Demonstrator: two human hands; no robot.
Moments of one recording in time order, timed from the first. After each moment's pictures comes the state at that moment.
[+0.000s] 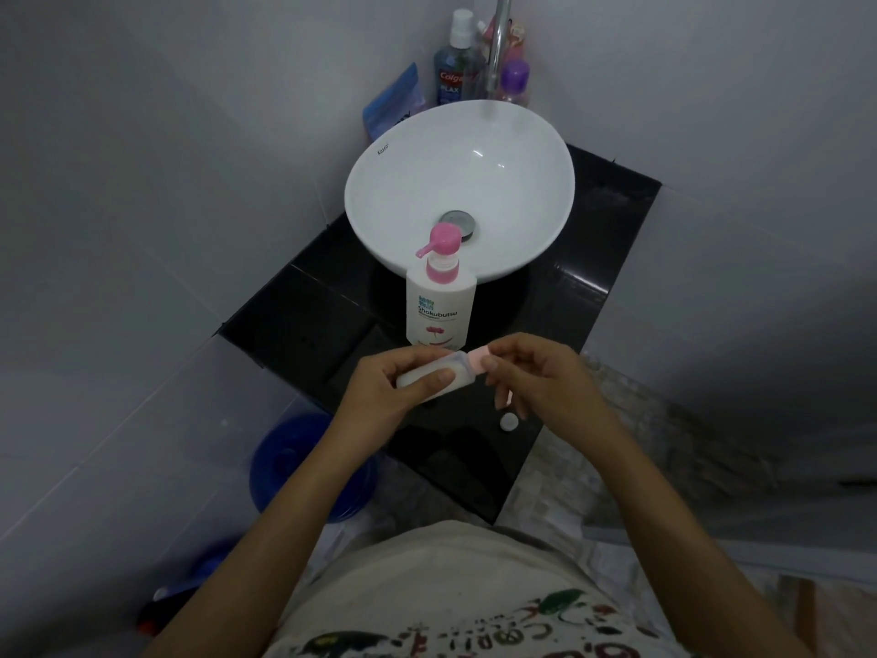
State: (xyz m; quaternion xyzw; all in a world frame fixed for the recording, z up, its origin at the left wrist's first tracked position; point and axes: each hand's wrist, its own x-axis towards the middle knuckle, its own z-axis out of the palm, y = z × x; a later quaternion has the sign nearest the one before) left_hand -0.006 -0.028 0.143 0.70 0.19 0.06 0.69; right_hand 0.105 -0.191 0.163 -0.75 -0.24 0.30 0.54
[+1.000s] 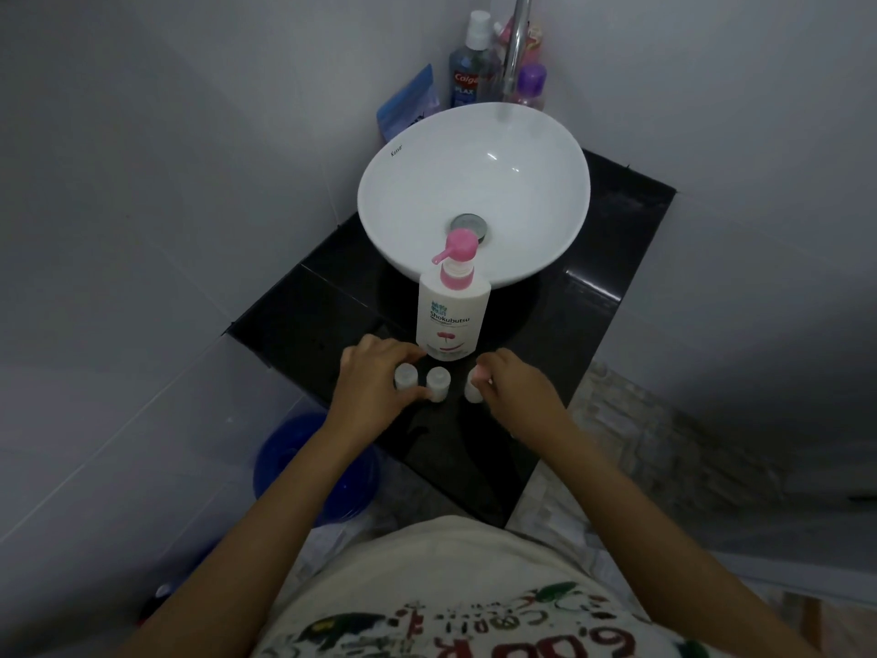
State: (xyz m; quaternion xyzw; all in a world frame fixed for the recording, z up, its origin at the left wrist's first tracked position) left_hand 0.009 0.012 0.086 0.93 0.19 0.07 0.29; right_hand 0.123 -0.159 0.075 -0.90 -0.39 0.12 0.17
